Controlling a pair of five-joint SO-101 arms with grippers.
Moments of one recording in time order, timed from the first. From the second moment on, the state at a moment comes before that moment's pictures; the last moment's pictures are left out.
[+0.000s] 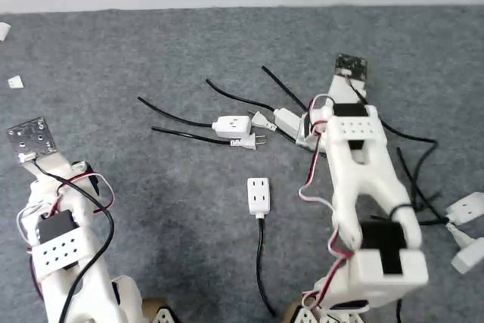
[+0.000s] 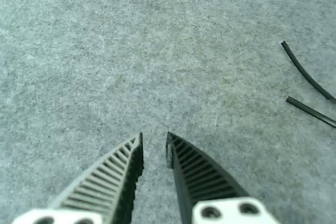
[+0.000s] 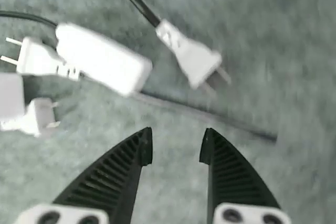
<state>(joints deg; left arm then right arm) -30.1 -49.5 70.2 37.9 3.3 -3.2 6.9 17.7 55.6 -12.5</state>
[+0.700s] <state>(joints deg) -30.1 -49.5 70.2 37.9 2.3 -3.0 25.6 -3.1 54.0 16.3</state>
